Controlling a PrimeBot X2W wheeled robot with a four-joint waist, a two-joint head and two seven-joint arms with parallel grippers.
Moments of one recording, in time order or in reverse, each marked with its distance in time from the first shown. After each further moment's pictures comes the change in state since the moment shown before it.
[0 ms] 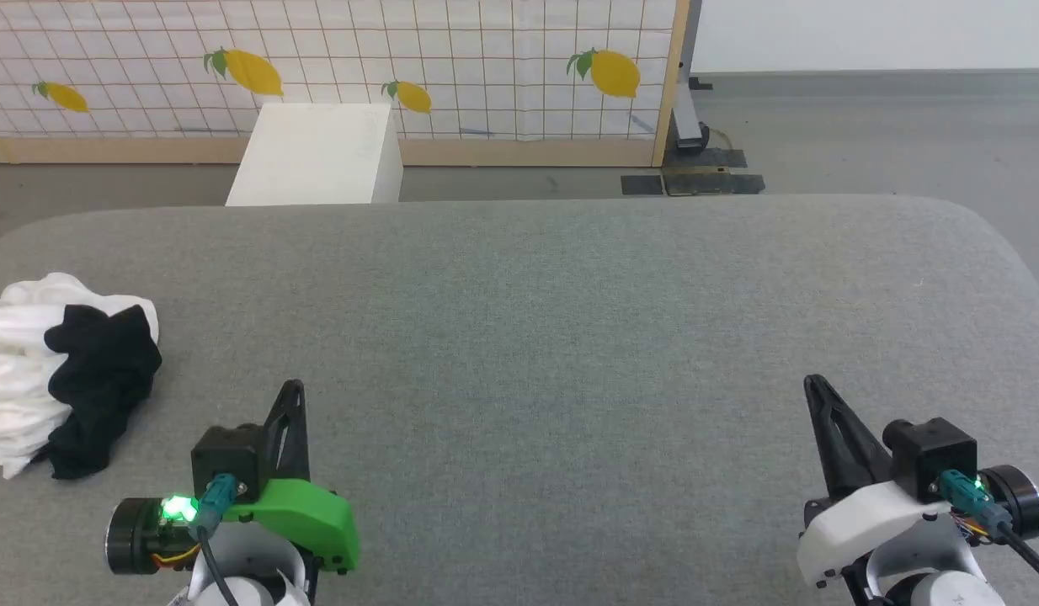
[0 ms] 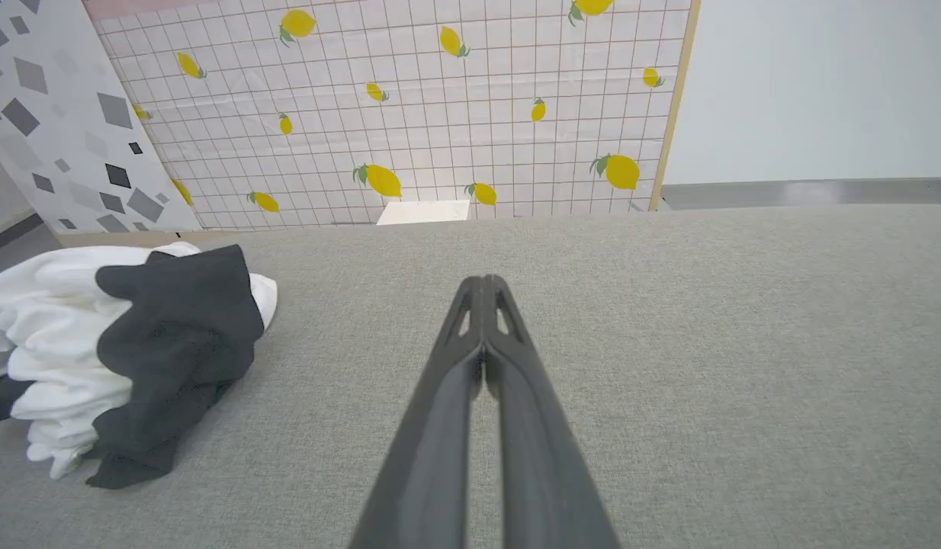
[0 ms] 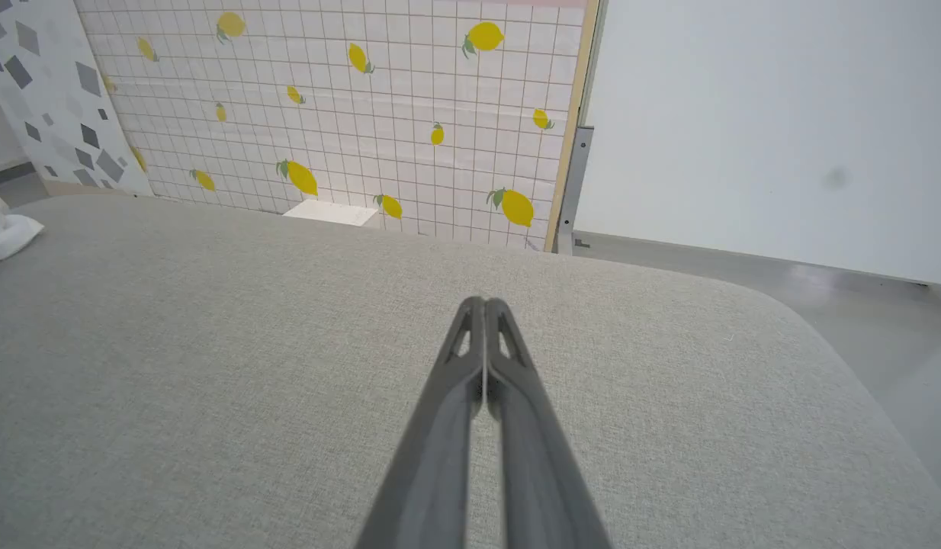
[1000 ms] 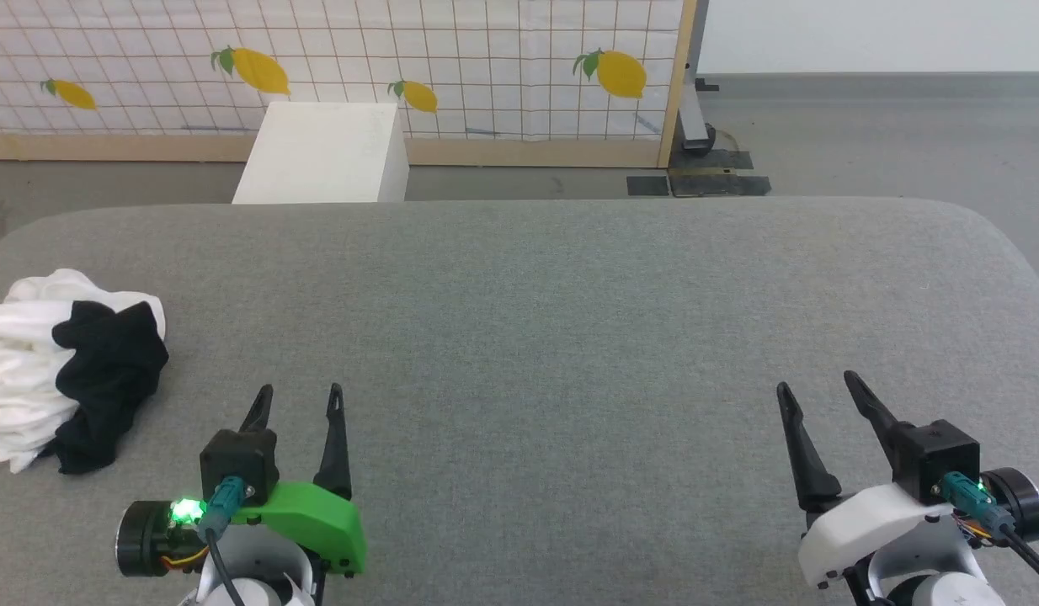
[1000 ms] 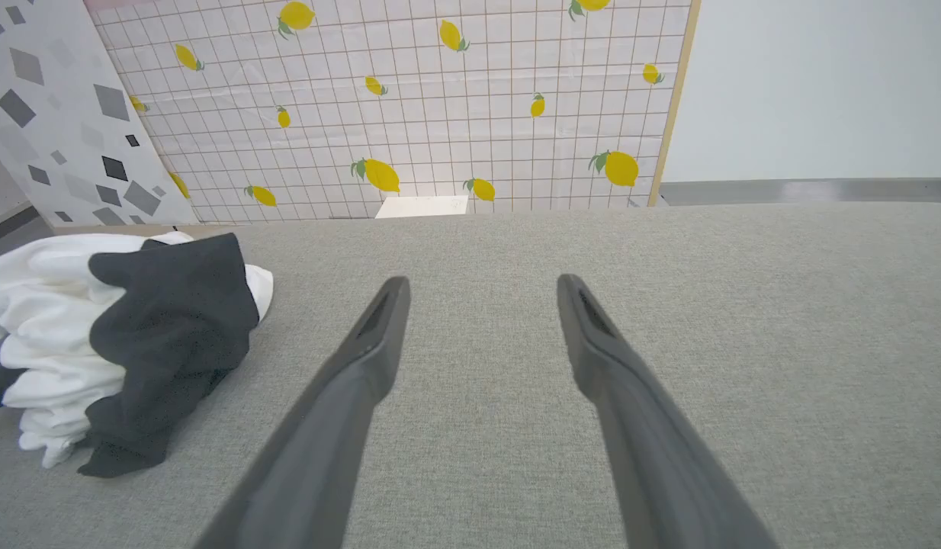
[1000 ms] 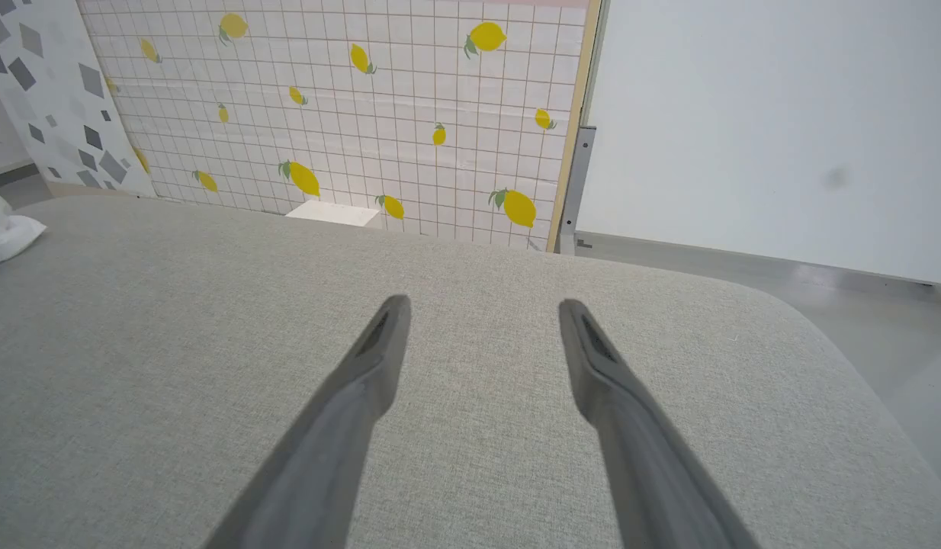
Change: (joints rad) left arm -0.002 0.000 -0.015 0.024 -0.010 0.010 -0.015; right arm 0.001 0.000 -0.005 0.009 0.003 0.000 -0.010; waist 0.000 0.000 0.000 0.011
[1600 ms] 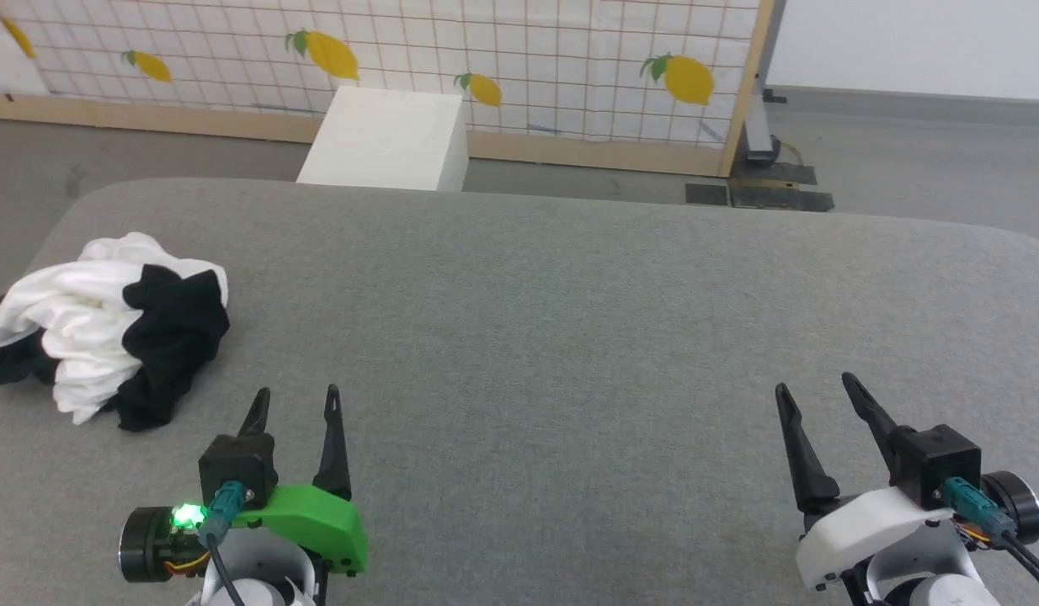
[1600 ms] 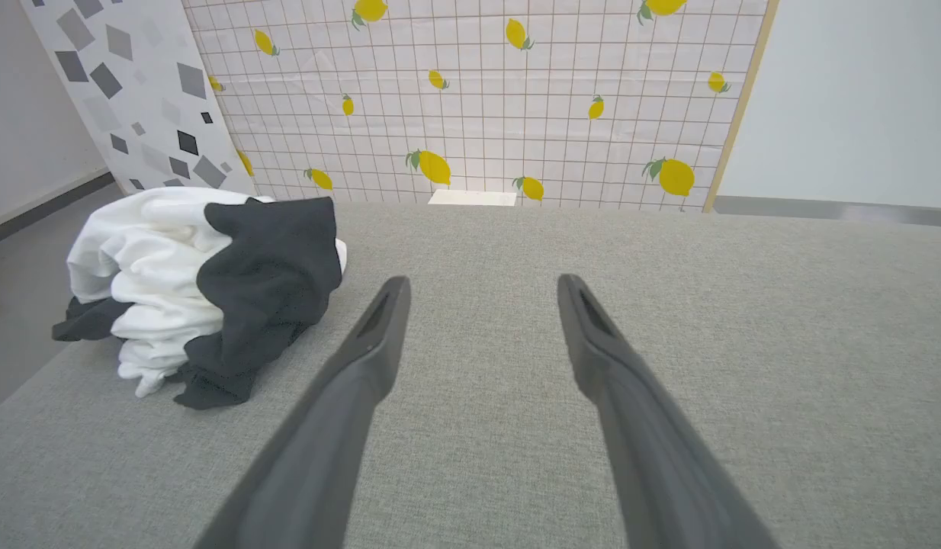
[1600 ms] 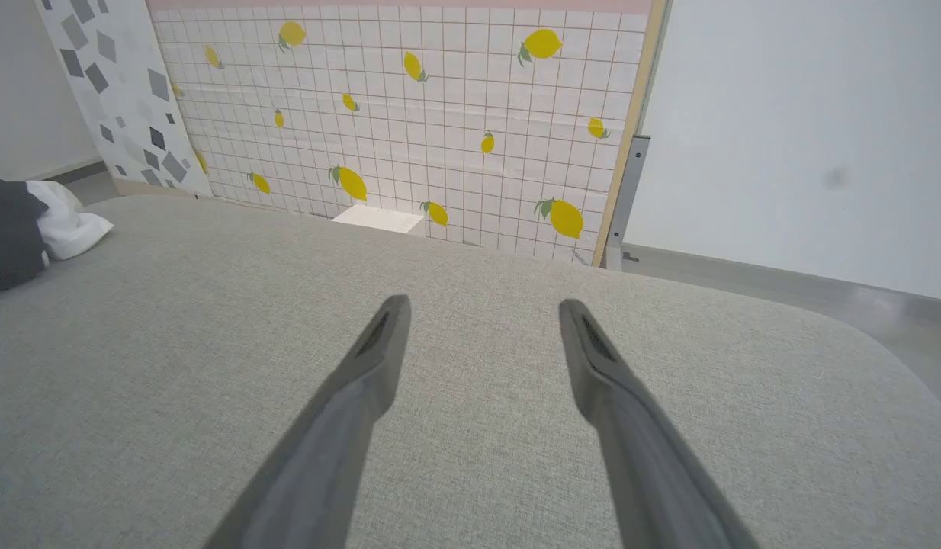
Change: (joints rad) left arm -0.007 0.004 -0.012 0.037 -0.024 0.035 -0.040; right arm 0.000 0.000 0.003 0.020 0.018 0.000 -0.029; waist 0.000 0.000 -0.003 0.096
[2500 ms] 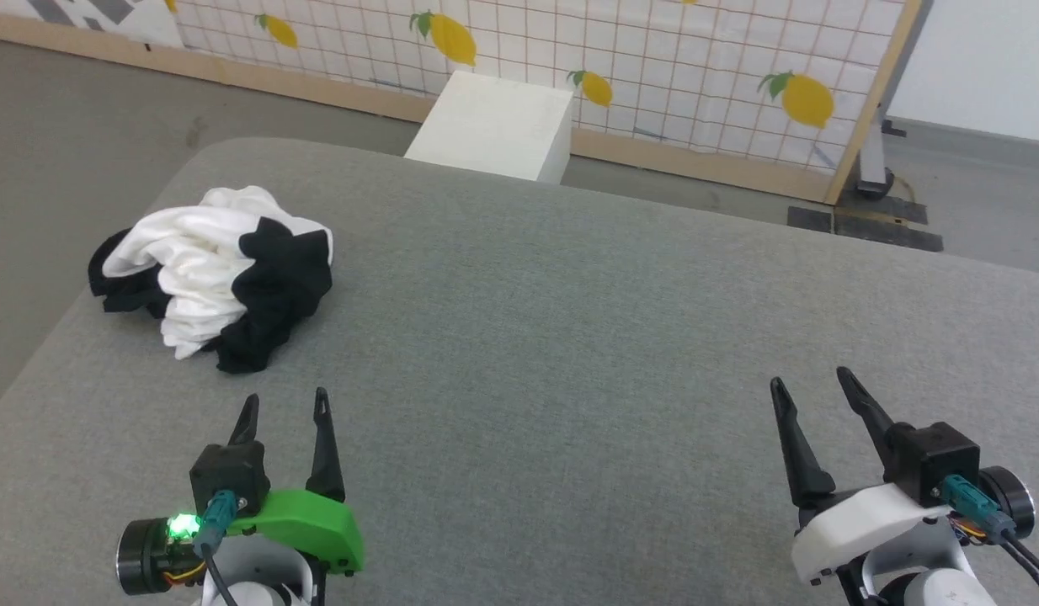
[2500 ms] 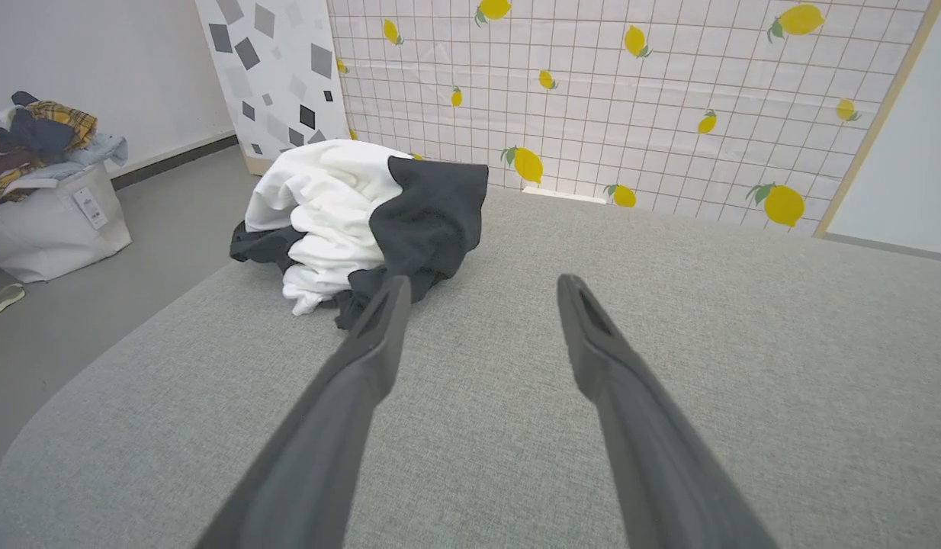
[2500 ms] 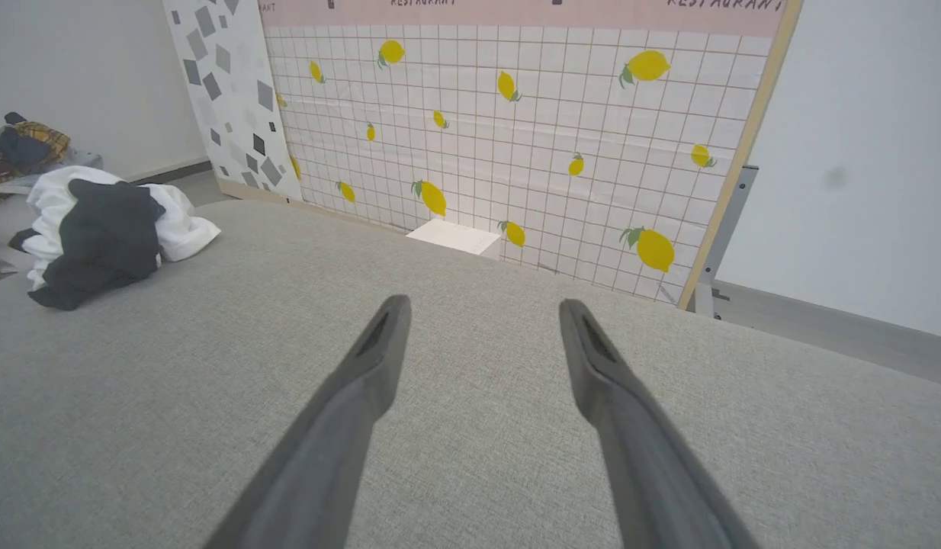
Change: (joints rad) left arm -0.006 0.011 -0.013 0.043 -0.045 0.056 -0.055; right arm -0.016 0.000 0.009 0.022 0.018 0.000 -0.033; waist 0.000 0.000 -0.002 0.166
